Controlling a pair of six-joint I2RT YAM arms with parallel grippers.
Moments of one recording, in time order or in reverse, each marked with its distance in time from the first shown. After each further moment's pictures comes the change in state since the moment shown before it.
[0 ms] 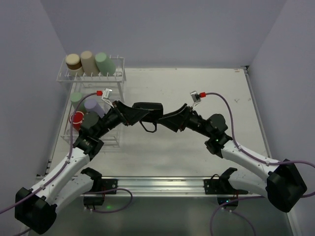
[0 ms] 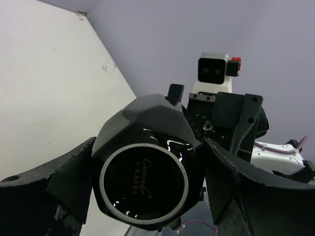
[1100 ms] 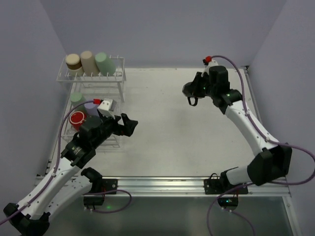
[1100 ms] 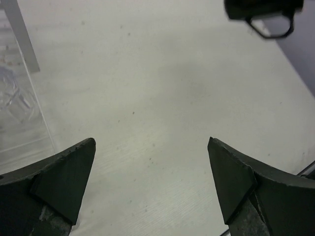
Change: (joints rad) left arm -0.130 -0.173 0.134 -0.640 -0.455 0.586; right arm -0.294 0.243 0.671 -1.122 0.300 -0.586
